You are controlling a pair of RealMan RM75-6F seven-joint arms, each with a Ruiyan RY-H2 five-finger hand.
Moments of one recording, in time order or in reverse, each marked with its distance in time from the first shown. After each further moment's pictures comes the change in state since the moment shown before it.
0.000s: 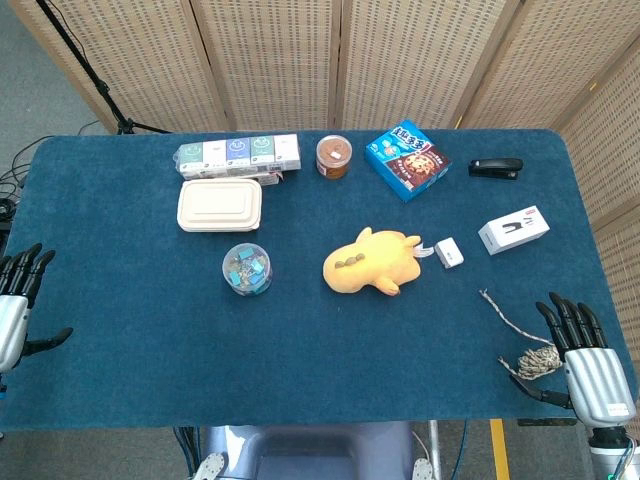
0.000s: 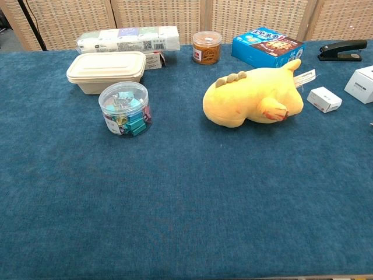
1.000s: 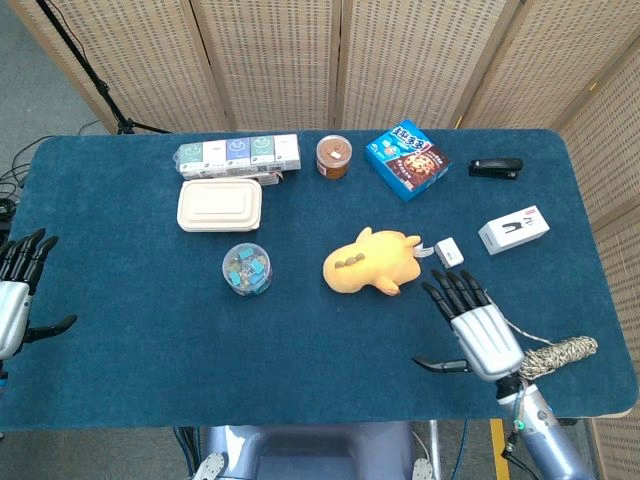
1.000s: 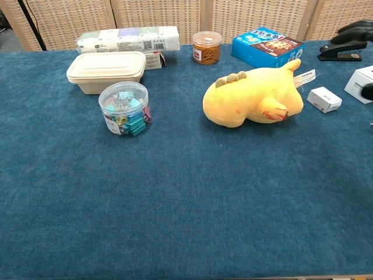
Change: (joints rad) left arm -0.019 0.022 -0.058 -0.006 0.006 -0.038 -0.045; right arm 0.272 -0.090 0.101 -0.209 0.054 -0.356 -0.344
